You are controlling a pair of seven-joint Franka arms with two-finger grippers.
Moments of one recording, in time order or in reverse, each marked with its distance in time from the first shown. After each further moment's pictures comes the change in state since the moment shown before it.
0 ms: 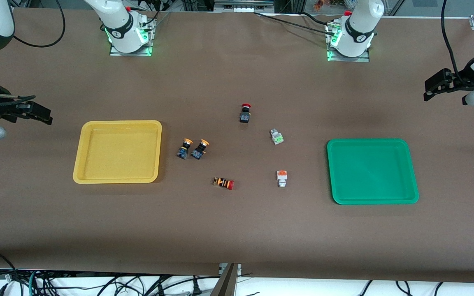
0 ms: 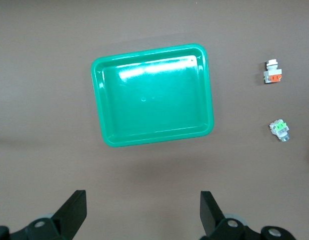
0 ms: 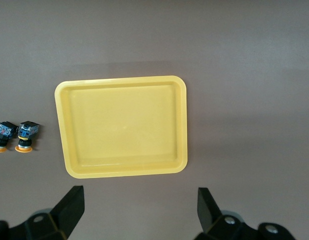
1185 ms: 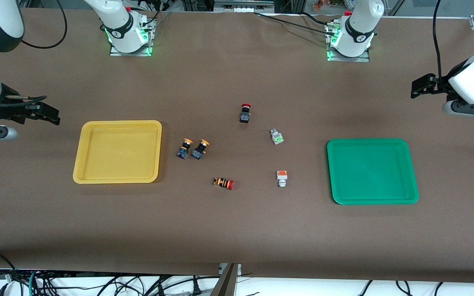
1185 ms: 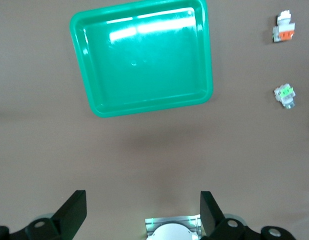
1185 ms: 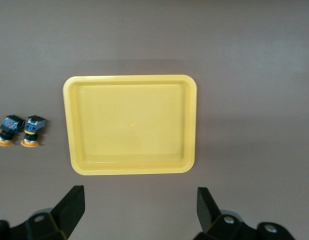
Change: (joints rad) left arm -0.001 0.068 -0.021 -0.001 0.000 -0.123 0.000; right arm 0.050 0.011 0.008 0.000 0.002 -0.006 0.009
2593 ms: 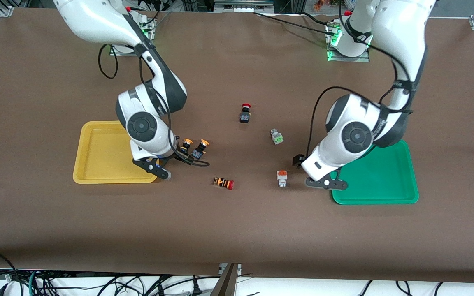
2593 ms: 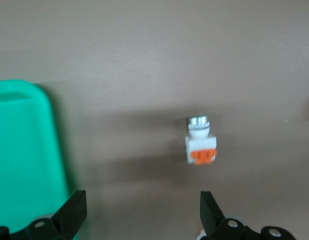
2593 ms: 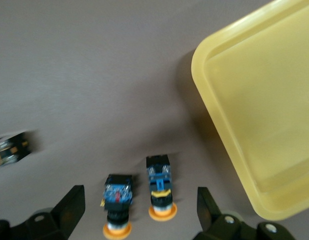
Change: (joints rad) left arm -0.270 0.589 -0.096 0.076 -0.052 0.718 -0.385; right arm 0.412 0.481 0.006 -0.008 0.022 0.462 0.914
